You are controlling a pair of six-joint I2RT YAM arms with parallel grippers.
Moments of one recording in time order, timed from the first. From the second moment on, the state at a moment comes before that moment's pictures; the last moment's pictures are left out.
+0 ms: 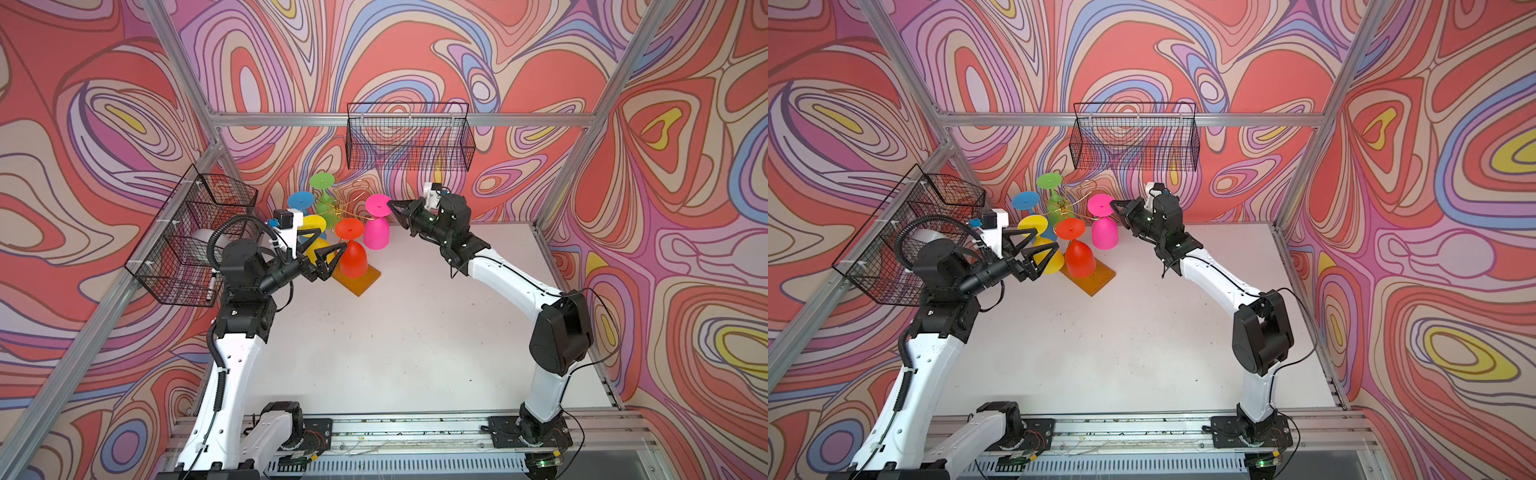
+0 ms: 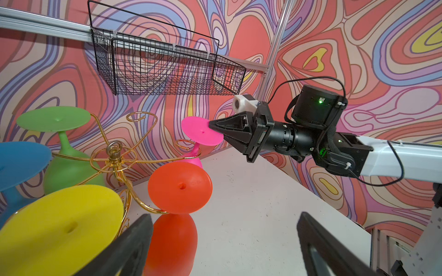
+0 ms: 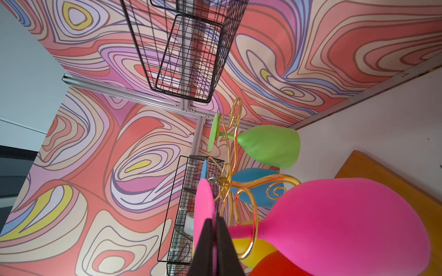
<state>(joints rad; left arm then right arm) 0.02 0.99 1.07 -0.11 0.78 -0.20 0.52 1.85 1.64 0.24 -0.33 1.29</state>
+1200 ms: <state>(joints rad) 0.02 0.99 1.07 -0.12 0.74 -0.19 0.60 1.95 1.84 0.11 -0.32 1.14</state>
